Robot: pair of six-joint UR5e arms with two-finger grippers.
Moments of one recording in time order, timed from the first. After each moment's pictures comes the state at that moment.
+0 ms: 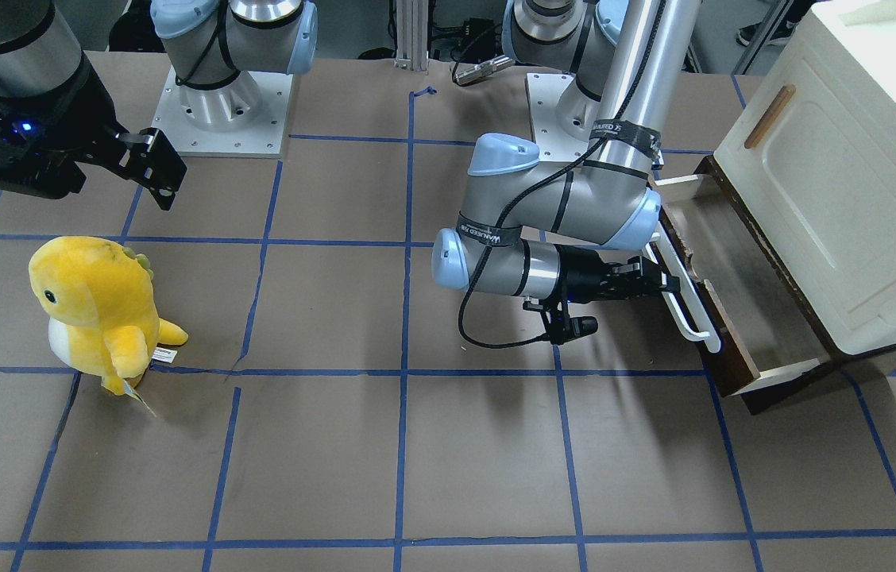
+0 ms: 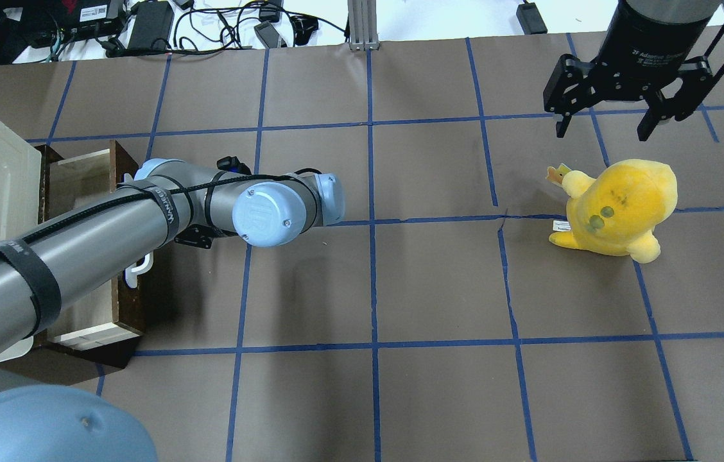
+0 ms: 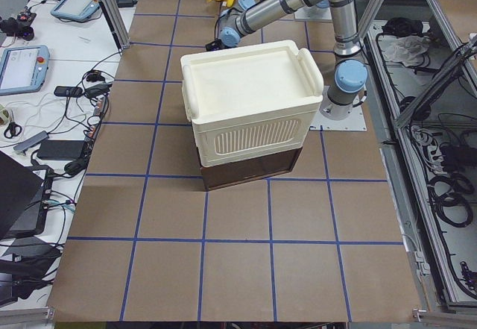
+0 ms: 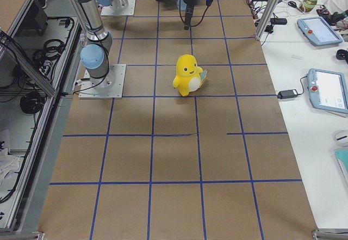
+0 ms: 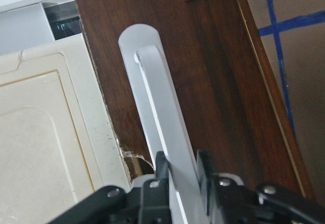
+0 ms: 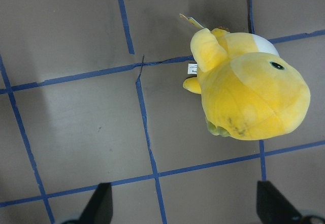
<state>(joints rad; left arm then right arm) -1.86 -2.04 -1.82 -1.80 2.81 -0.73 1.51 -1.53 1.48 -1.44 -1.63 0.11</state>
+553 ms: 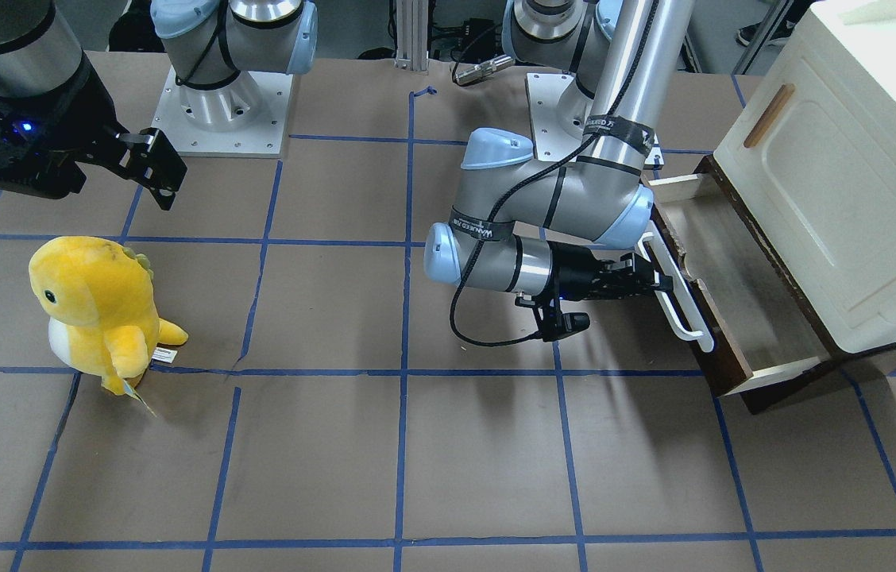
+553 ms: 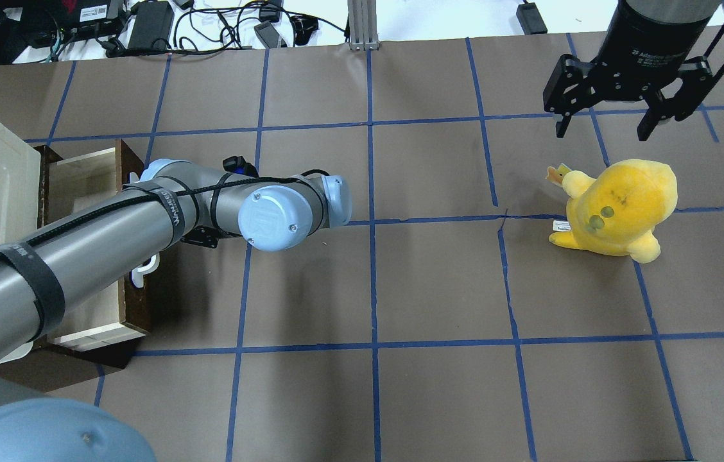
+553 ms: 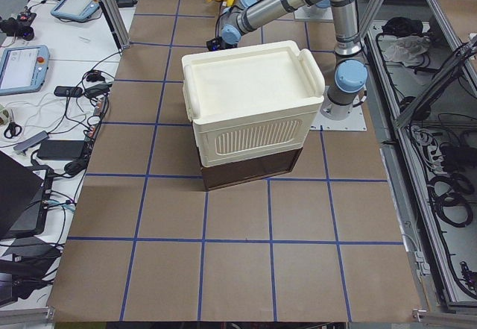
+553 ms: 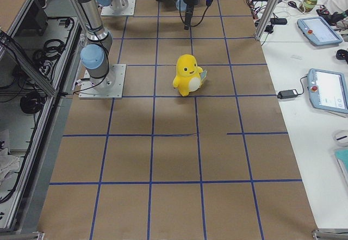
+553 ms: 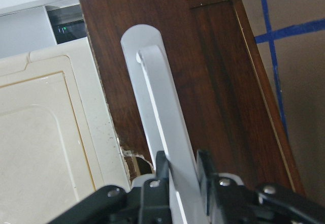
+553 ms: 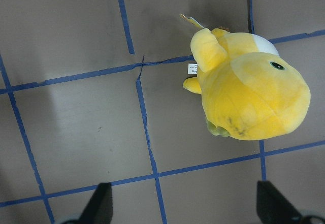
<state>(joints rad) -1.88 -2.03 -1.82 -1.79 2.80 -0.75 1.51 -1.53 1.48 -1.44 -1.63 0.11</state>
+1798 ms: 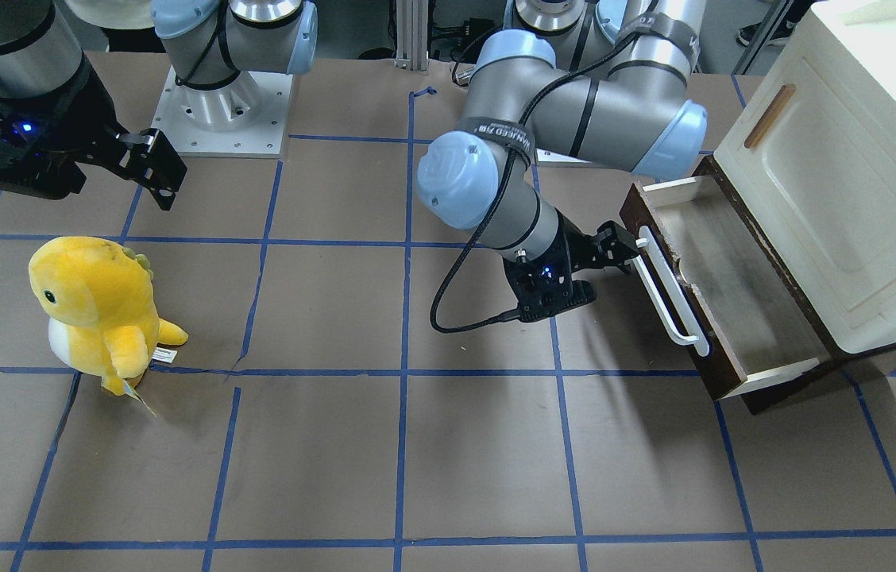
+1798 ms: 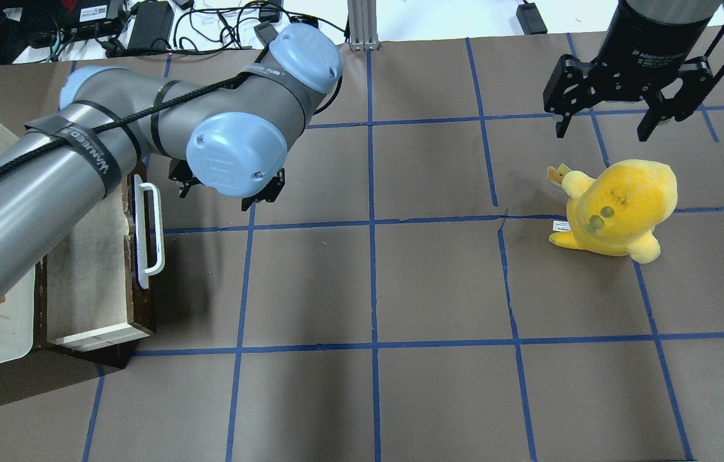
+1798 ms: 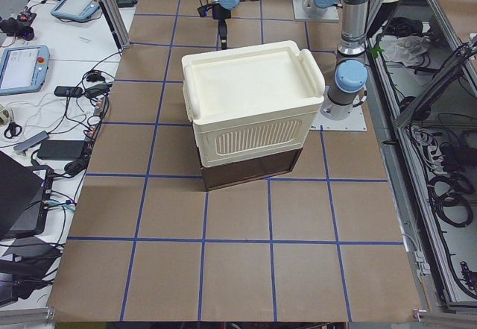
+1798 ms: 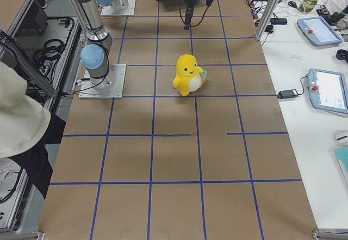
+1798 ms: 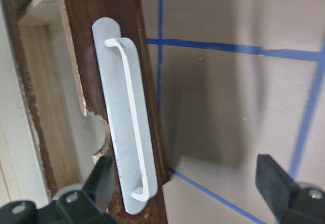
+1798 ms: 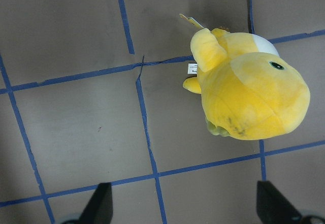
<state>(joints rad) -1.87 -1.82 -1.58 -1.55 2.07 -0.42 1.51 -1.53 1.48 -1.44 -1.63 0.11</state>
